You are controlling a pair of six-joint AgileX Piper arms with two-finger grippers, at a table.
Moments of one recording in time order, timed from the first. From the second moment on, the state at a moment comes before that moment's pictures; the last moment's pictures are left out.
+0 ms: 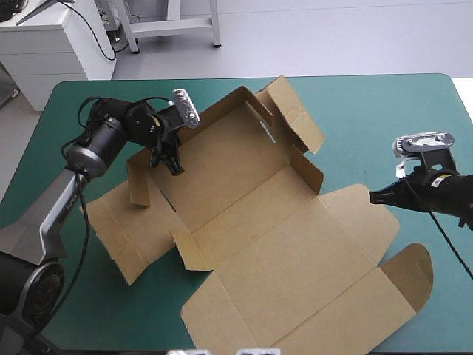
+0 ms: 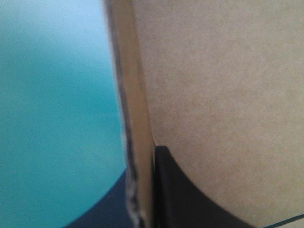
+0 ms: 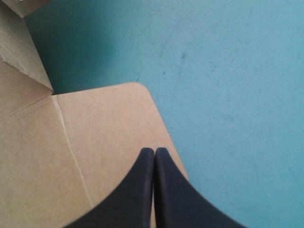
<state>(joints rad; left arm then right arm) -0.35 1.70 -1.60 -0.03 0.94 0.84 -0.06 1.08 -1.06 0.19 0.93 -0.27</state>
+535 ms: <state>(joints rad) -0.68 1.71 -1.63 0.44 0.72 0.68 -0.06 1.08 -1.06 0.18 0.93 -0.24</state>
